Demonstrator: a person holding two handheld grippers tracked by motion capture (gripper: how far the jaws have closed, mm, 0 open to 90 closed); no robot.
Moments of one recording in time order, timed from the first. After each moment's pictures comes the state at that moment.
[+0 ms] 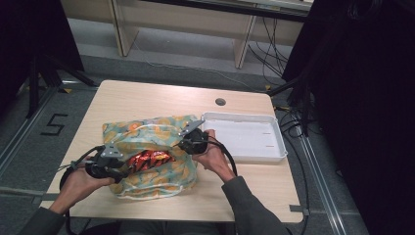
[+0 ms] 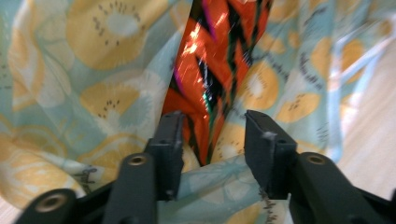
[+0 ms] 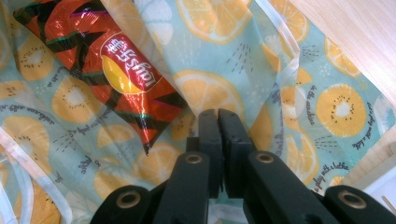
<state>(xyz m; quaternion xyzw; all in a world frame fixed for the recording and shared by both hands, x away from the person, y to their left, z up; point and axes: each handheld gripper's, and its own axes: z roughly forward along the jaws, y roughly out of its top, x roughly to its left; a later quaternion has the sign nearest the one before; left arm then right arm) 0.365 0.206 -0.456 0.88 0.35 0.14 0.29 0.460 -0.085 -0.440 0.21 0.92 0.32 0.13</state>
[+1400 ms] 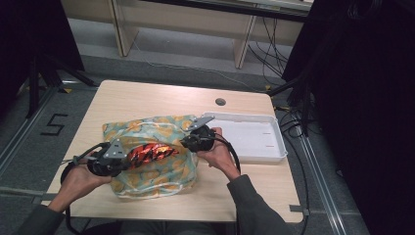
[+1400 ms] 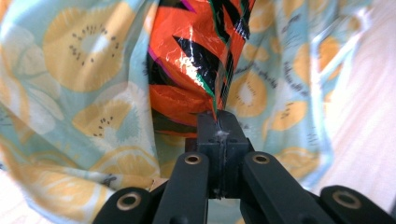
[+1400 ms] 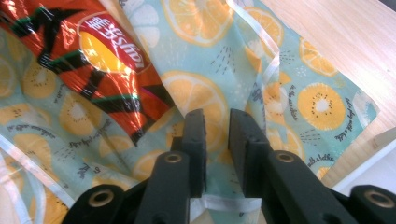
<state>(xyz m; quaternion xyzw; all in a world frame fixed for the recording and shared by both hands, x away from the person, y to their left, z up) 0.360 0.197 -0.425 0.90 0.29 0.16 0.30 0.466 -0.103 -0.431 0.23 0.90 0.36 0.12</state>
